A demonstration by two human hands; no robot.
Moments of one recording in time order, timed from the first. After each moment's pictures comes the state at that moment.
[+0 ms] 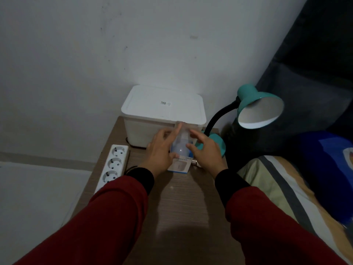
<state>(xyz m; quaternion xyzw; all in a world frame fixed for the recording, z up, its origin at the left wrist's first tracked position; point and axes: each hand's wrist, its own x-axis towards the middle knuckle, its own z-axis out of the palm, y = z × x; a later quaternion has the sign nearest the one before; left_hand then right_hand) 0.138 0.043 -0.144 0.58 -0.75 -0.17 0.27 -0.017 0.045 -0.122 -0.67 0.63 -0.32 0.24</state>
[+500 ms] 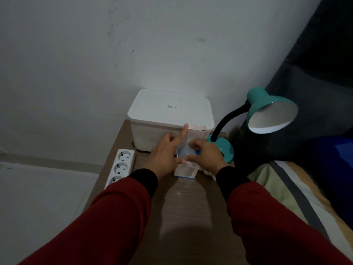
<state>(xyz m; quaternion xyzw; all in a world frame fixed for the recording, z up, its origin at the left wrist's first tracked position) 0.147 0.032 -0.141 0.57 -0.76 -0.22 0.22 -0.008 0.020 -0.129 -0.70 0.66 -0.14 0.24</state>
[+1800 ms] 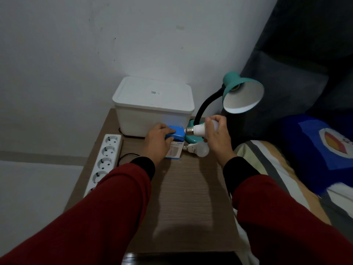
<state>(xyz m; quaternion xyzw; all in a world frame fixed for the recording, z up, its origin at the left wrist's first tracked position) 0.117 0.065 -0.140 0.61 -0.71 -0.17 0.32 -0.050 0.081 -0.096 -0.51 0.66 -0.46 0.30</state>
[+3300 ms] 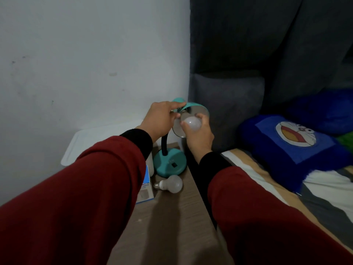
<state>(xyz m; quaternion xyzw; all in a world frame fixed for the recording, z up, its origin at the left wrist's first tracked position) -0.012 -0.008 0.017 0.45 -0.85 -0.12 0.26 -0.116 0.035 -0.045 -0.37 0.69 -0.57 0.26</state>
